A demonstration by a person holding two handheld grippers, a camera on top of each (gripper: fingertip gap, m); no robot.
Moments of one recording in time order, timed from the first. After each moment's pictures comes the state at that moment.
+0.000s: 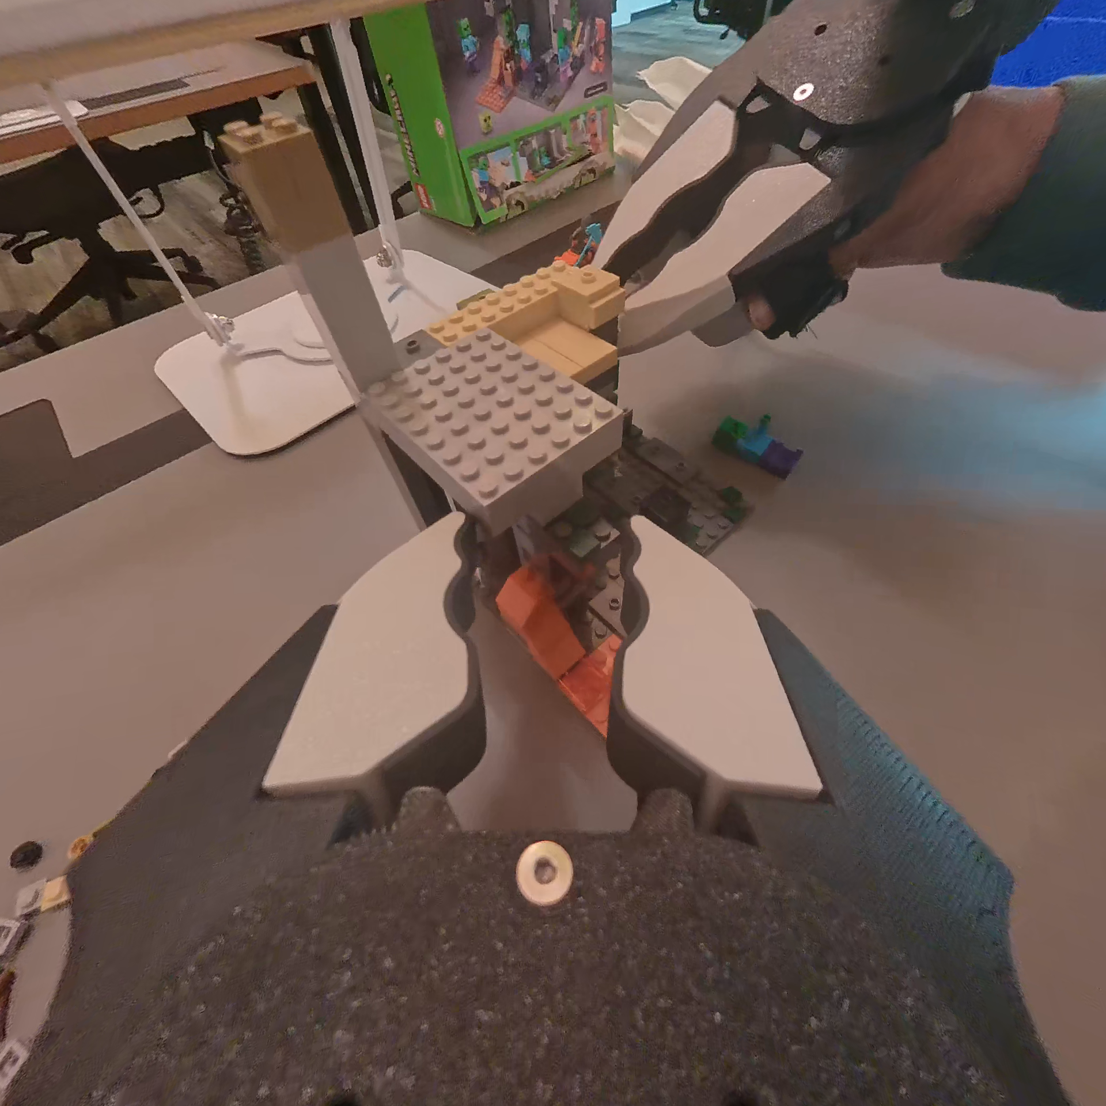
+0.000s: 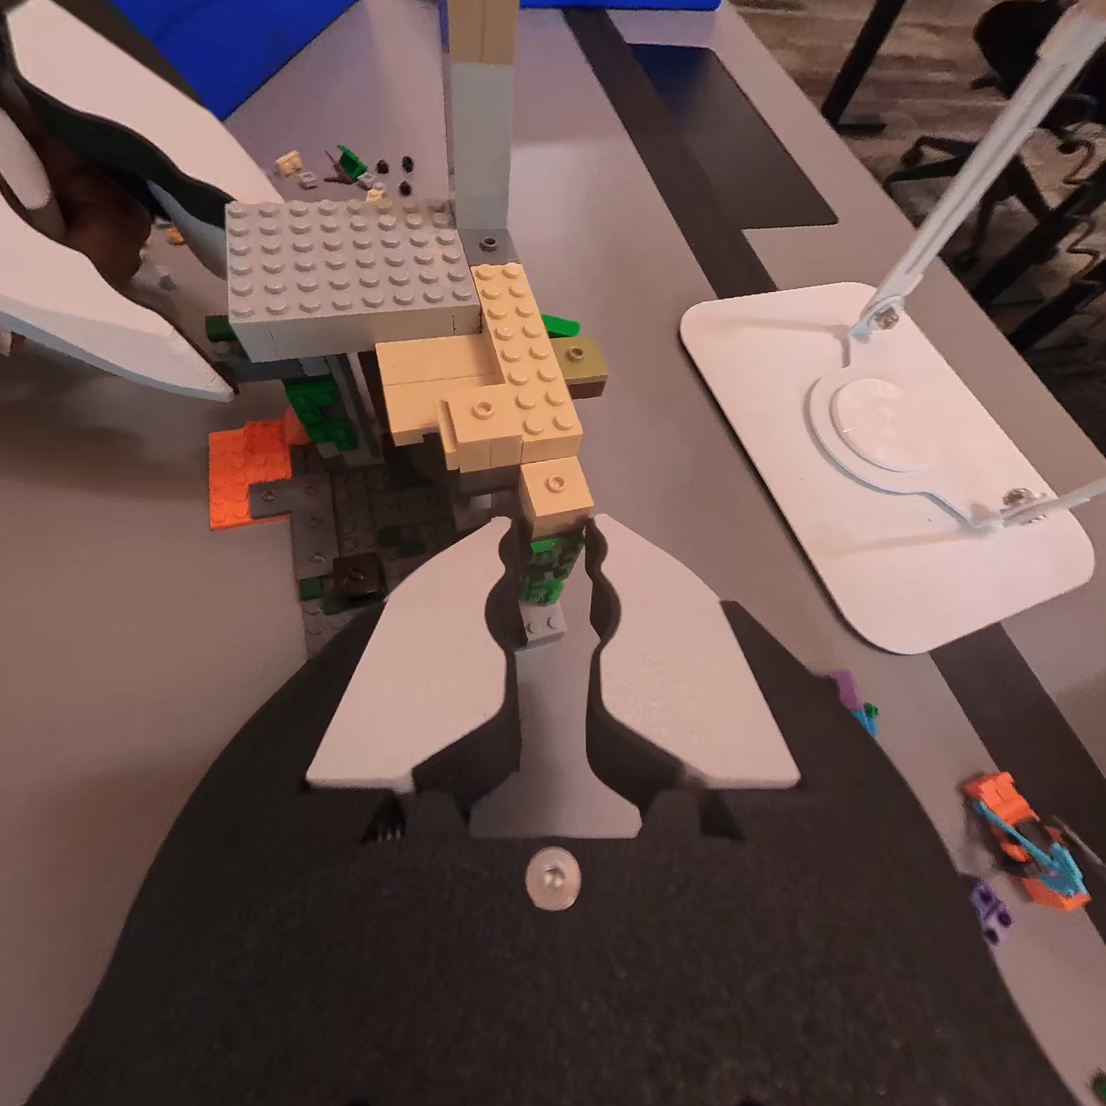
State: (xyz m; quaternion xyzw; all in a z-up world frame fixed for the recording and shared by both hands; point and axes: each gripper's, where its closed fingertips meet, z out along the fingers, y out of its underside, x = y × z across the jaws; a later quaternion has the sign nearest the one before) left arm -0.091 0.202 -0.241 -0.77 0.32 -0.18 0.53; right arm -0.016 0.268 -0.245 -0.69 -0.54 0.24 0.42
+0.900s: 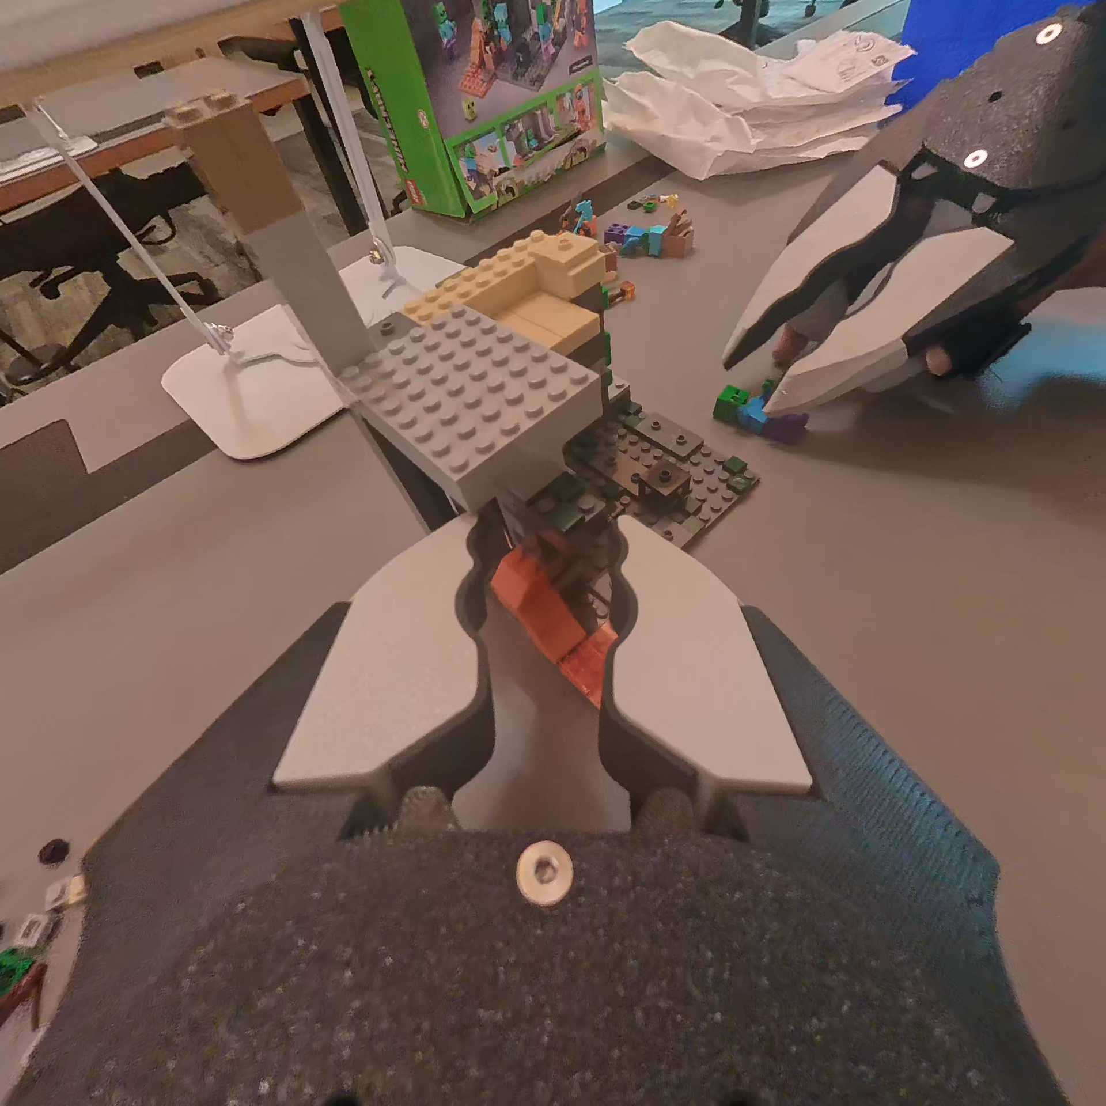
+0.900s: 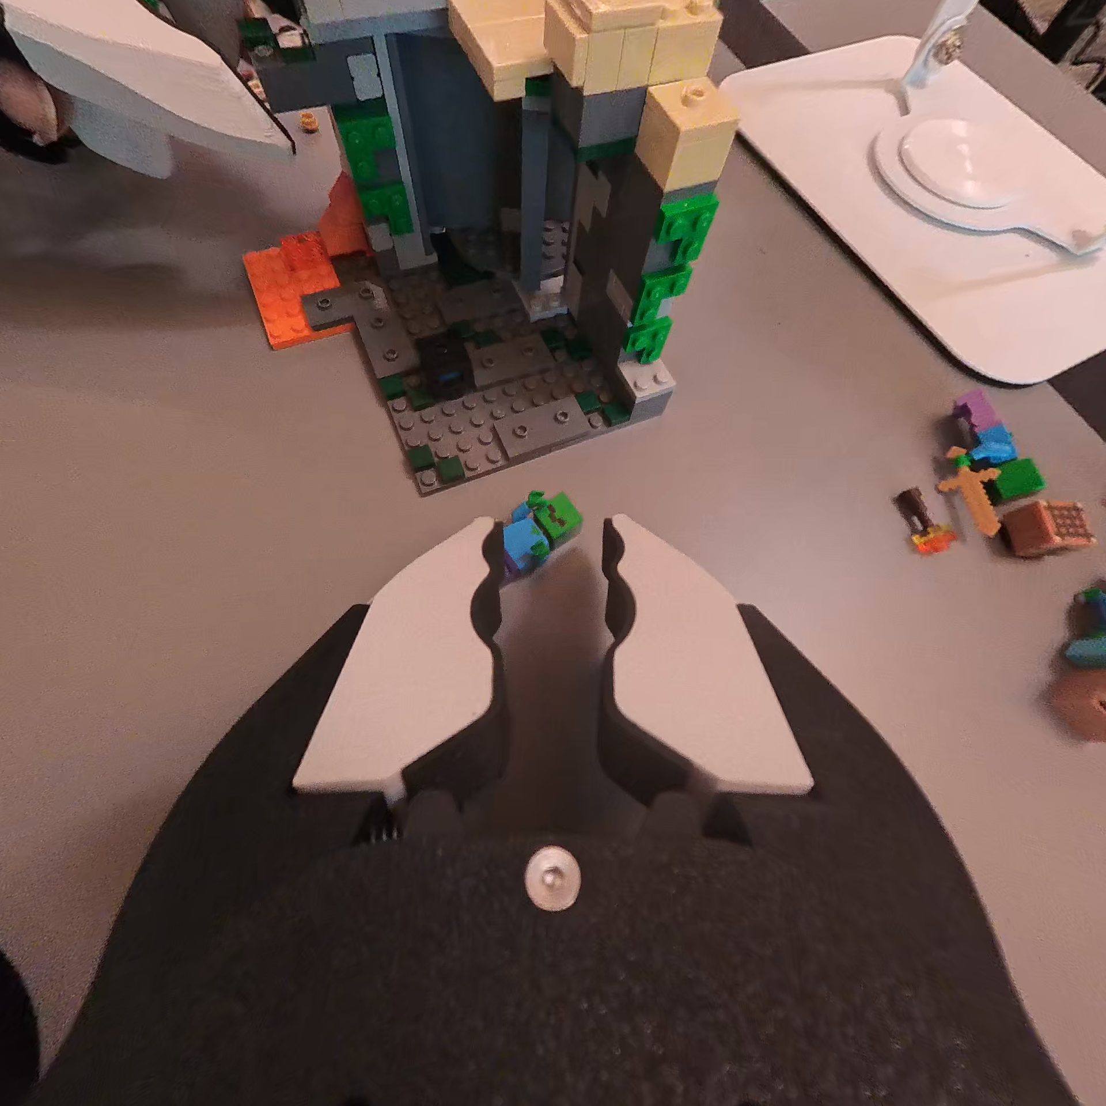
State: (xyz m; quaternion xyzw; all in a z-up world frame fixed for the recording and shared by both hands) left arm -0.092 0.198 -0.249 -0.76 0.35 -0.15 0.53; right arm 0.039 0.209 -0.293 -0.75 -0.49 0.21 0.39
